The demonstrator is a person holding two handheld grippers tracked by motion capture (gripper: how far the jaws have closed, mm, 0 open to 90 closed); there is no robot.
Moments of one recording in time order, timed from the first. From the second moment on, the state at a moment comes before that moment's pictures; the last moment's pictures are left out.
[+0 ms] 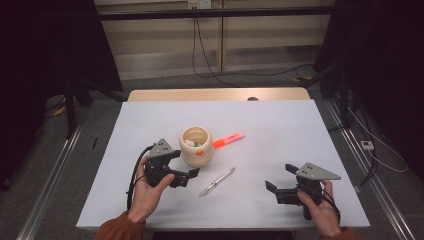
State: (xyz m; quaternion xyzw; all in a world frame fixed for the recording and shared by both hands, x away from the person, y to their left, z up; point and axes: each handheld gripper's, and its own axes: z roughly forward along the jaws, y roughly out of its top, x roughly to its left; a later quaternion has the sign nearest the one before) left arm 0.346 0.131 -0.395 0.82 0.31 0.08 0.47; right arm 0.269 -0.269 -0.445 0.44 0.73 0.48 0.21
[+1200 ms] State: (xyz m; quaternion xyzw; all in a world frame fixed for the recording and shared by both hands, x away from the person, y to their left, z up) left arm 0.337 0.053 -0.433 0.89 0.28 0.06 0.35; right arm 0.270 -0.267 -0.446 0.43 0.74 0.48 0.21
